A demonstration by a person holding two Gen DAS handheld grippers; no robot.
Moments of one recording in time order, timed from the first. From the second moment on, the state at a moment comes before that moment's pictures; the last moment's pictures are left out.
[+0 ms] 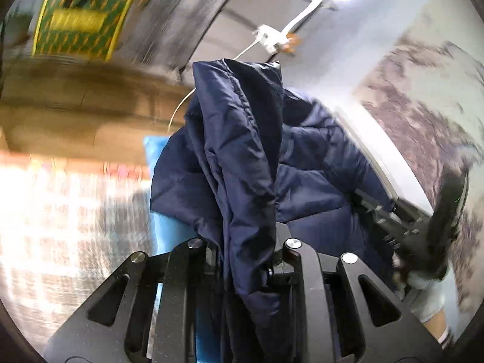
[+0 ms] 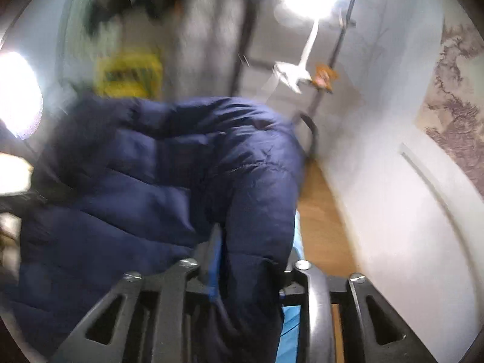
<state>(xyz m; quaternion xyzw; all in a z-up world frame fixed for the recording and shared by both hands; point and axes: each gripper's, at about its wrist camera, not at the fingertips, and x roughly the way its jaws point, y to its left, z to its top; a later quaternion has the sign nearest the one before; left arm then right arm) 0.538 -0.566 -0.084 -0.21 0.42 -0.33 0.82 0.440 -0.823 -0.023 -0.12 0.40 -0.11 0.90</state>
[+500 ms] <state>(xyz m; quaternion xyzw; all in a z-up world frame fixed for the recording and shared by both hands) 0.534 -0.538 -0.088 -0.23 0.44 -0.30 0.81 0.280 -0.890 -0.007 0.13 0.33 -0.10 0.93</state>
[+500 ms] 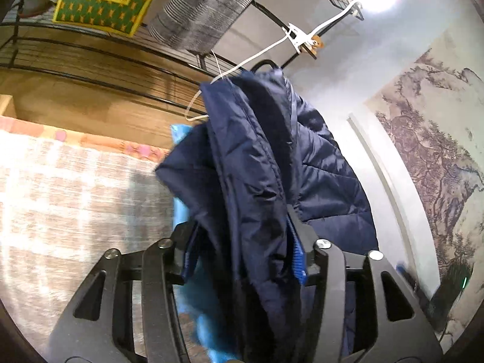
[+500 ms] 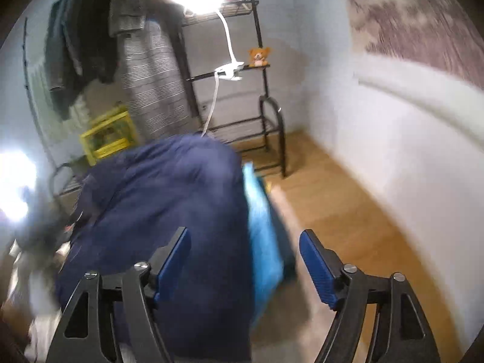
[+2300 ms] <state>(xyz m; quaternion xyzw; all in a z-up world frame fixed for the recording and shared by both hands) 0.229 -0.385 0.159 -0.03 0.32 -0.27 0.91 0.088 -0.775 0.143 0.08 0.25 -0.10 0.96</state>
